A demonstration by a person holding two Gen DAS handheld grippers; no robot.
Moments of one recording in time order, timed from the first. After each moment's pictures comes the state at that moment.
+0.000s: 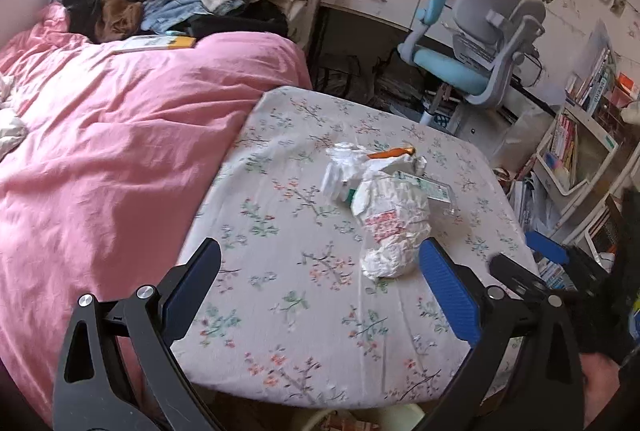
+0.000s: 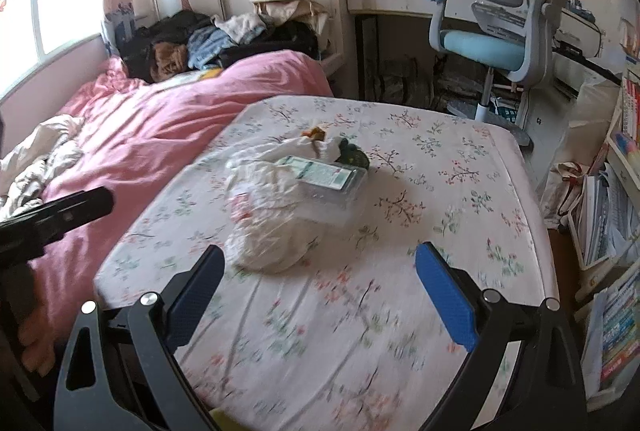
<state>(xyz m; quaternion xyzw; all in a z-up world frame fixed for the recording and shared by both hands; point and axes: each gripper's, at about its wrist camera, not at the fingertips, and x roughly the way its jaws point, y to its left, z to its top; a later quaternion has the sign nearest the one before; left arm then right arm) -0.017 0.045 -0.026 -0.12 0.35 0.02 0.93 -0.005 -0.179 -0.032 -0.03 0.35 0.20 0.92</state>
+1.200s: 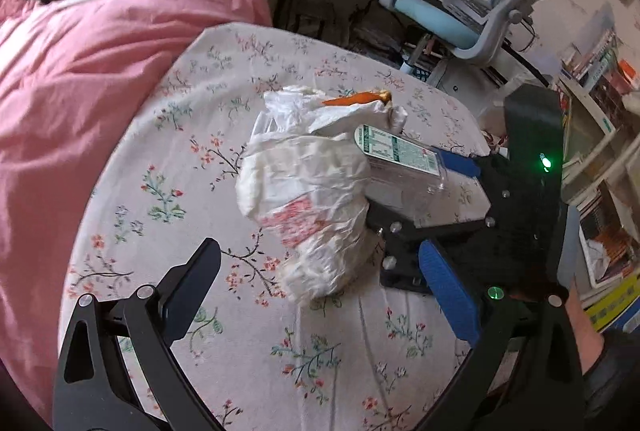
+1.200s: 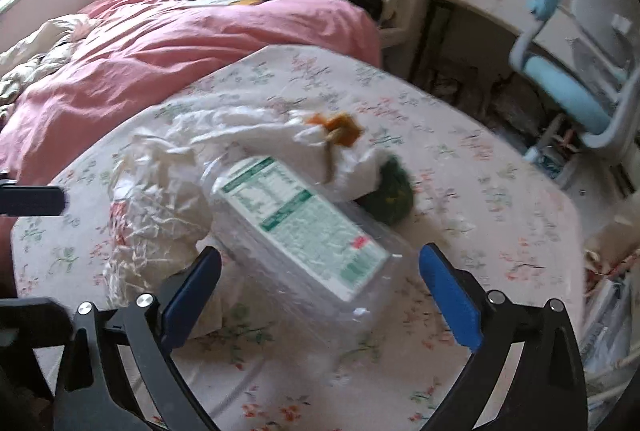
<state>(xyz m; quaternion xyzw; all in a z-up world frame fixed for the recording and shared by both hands) 0.056 0.009 -0.081 -0.15 0.44 -0.04 0.89 0.097 -0.126 -0.082 -0.18 0.38 0.28 0.86</state>
